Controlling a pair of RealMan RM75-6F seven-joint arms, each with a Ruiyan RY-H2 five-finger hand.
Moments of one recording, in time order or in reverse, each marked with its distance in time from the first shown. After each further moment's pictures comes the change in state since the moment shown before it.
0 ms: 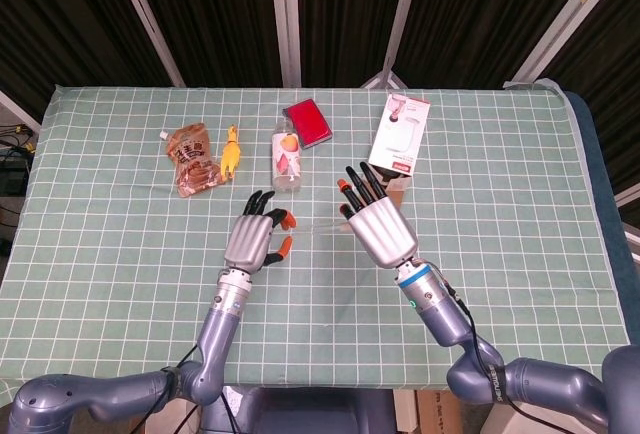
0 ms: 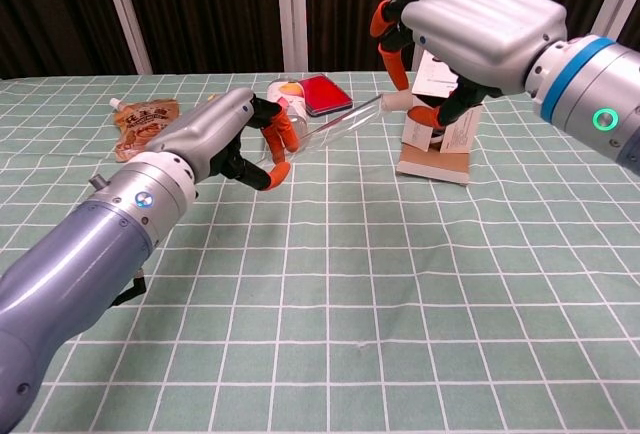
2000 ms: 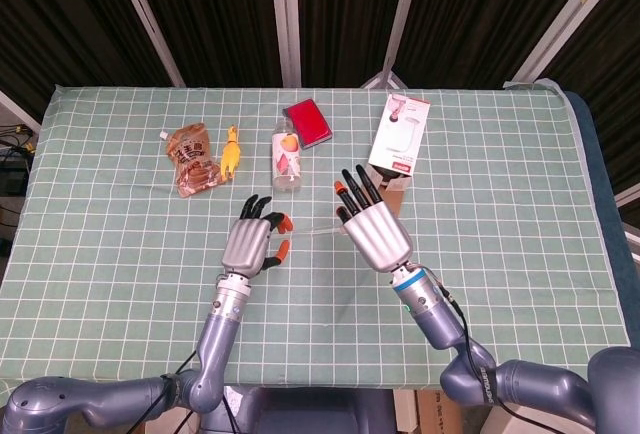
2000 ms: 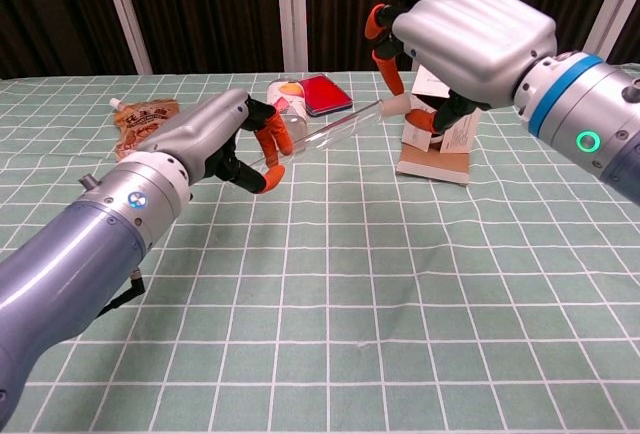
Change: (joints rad) left arm 0.022 0.015 -0.003 -0.100 -0.054 0.030 0.102; right arm -0.008 -0.061 -0.007 0.056 -0.035 0.039 -0.064
